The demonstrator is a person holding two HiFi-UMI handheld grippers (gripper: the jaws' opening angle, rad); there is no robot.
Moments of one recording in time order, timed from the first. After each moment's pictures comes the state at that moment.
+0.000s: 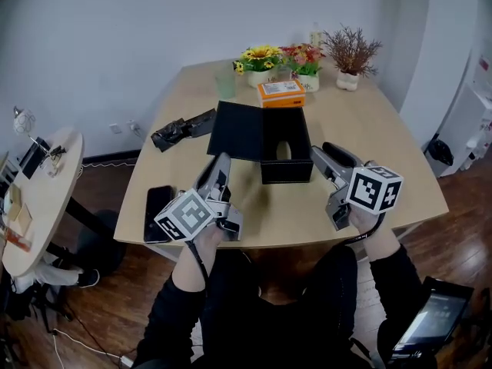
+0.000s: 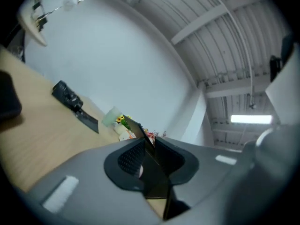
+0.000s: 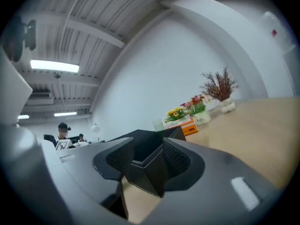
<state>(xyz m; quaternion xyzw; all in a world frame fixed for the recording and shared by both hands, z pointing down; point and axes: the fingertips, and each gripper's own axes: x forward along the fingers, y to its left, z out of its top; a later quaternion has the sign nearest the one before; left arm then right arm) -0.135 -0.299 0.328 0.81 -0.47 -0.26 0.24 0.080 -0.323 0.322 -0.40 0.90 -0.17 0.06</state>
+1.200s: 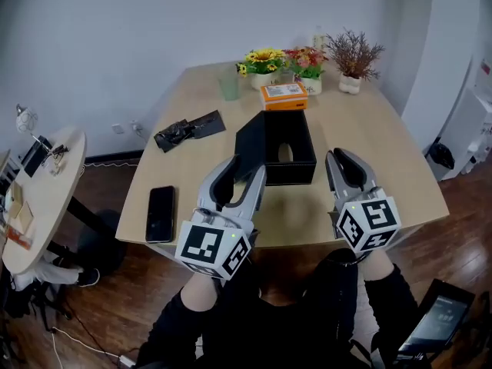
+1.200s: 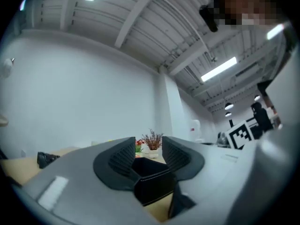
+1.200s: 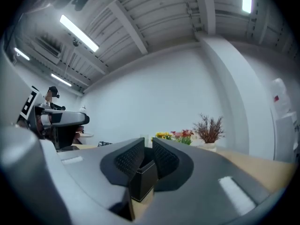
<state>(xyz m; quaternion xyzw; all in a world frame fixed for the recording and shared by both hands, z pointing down) -0.066 -0.227 0.260 0.86 -0.50 -0.11 -0.06 0.091 -0.277 0.283 -0.52 0.85 0.07 0.04</state>
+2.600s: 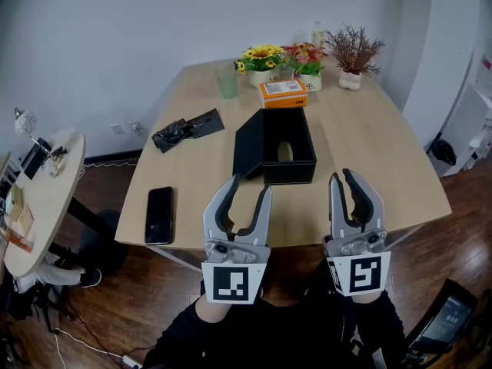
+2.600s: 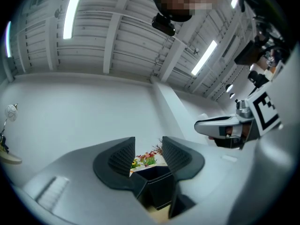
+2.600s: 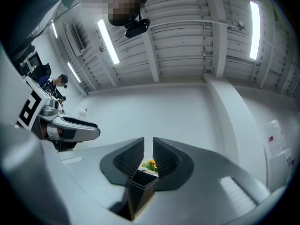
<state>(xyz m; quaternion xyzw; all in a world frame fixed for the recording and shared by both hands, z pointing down) -0.059 -0.185 0.263 0.80 -0.55 -0.11 -0.20 0.075 -0.186 0.241 -0.53 0.80 0.26 0.11</state>
